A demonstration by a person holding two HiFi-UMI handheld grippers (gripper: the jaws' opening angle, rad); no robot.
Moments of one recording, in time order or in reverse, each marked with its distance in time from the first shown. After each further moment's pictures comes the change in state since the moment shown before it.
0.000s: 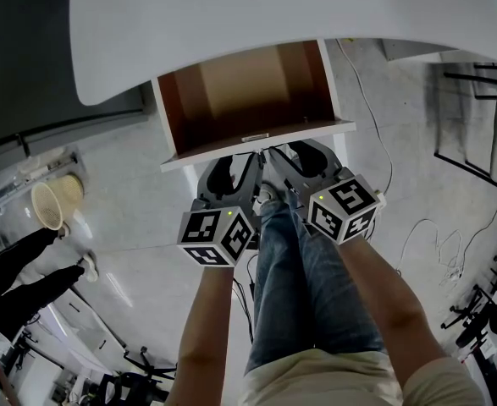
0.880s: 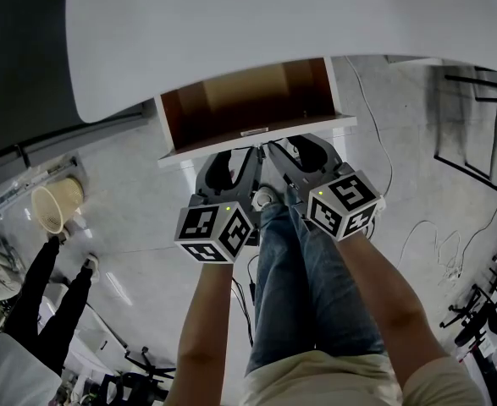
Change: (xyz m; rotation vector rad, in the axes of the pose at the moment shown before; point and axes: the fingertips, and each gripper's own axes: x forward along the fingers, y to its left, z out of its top) left arm 0.019 0.009 0.022 -0.007 -0.009 -0.003; right arm 0.021 -0.010 0.020 -0.007 -0.008 -0.010
